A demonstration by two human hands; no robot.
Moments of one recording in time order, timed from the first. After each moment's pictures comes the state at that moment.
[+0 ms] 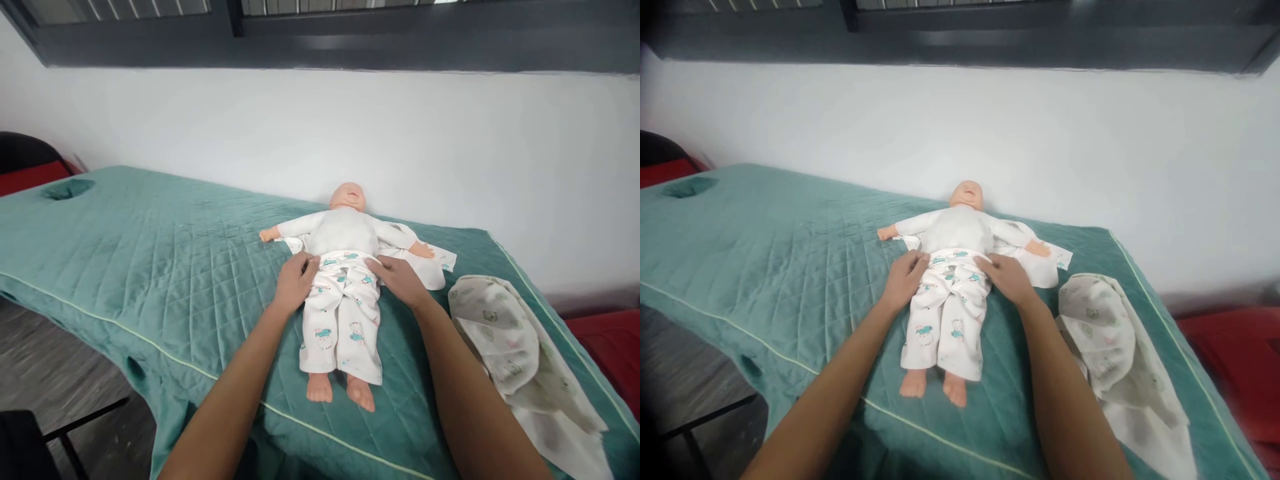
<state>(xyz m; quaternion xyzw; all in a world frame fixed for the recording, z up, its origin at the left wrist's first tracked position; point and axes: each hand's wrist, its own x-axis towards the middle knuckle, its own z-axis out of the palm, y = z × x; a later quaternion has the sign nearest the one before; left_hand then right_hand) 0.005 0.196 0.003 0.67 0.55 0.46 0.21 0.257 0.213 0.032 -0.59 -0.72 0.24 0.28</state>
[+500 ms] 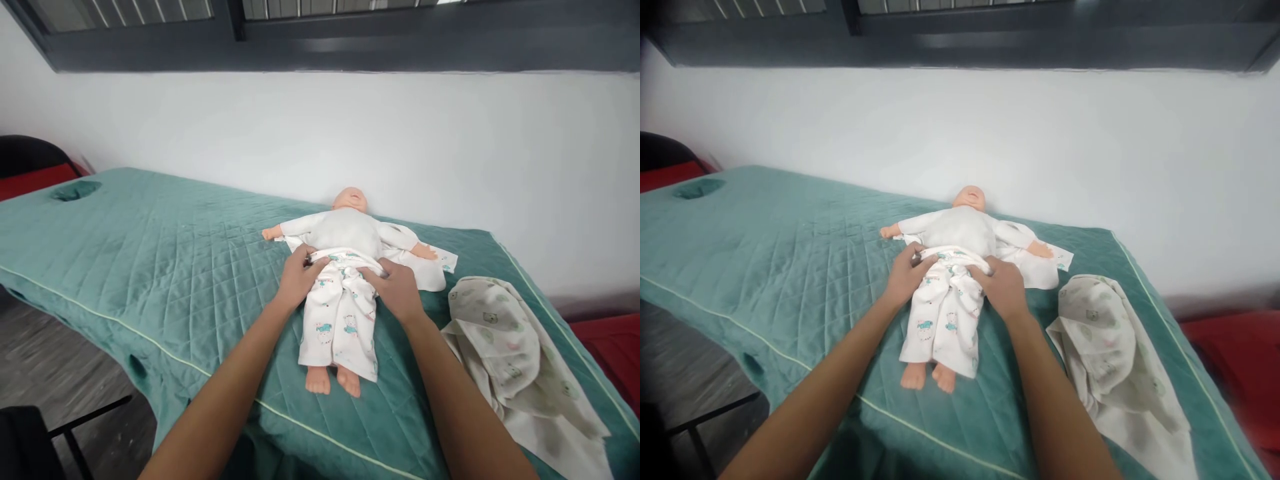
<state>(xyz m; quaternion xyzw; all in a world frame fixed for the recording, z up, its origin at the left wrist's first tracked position) 0.013 0.205 0.009 0.64 0.51 0.51 0.27 0.237 0.190 0.030 -0.62 -0.69 0.14 0.36</state>
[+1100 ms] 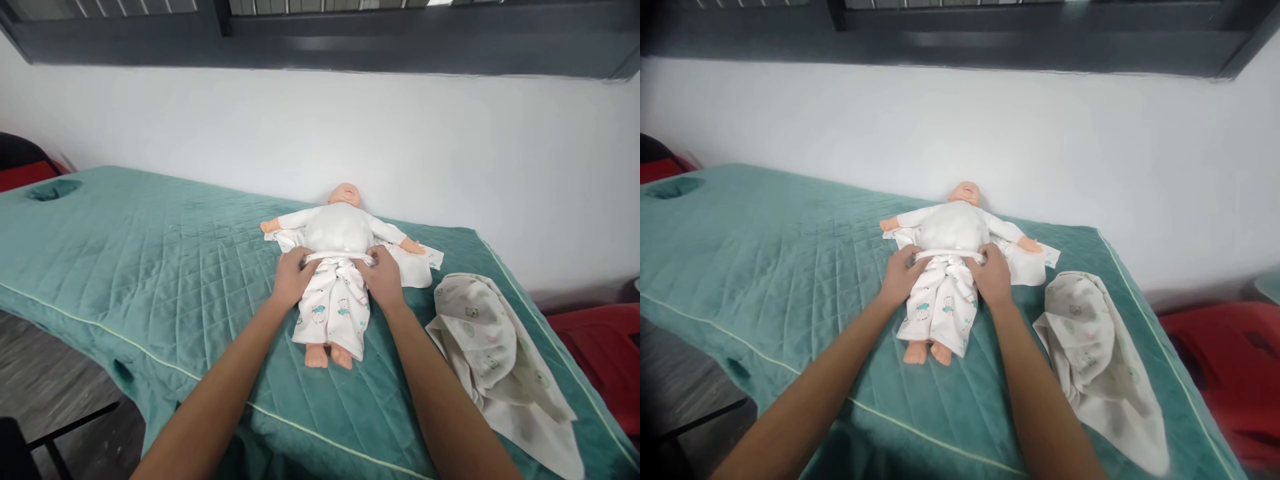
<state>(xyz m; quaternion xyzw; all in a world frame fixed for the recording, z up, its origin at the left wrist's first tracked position) 0.023 0.202 0.005 0.67 0.55 0.47 0.16 0.240 0.214 0.012 -0.61 -0.63 0.16 0.45</state>
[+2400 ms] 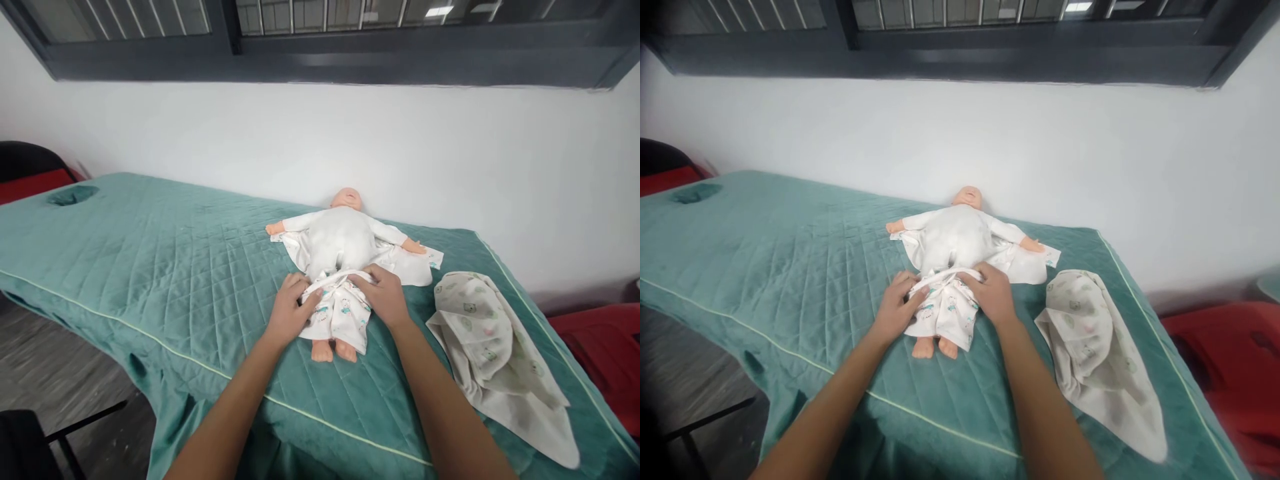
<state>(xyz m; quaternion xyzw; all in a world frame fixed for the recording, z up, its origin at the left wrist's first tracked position) 0.012 0.139 -0.002 0.72 0.48 0.46 0.20 0.235 0.171 0.017 -0.57 -0.67 0.21 0.42</state>
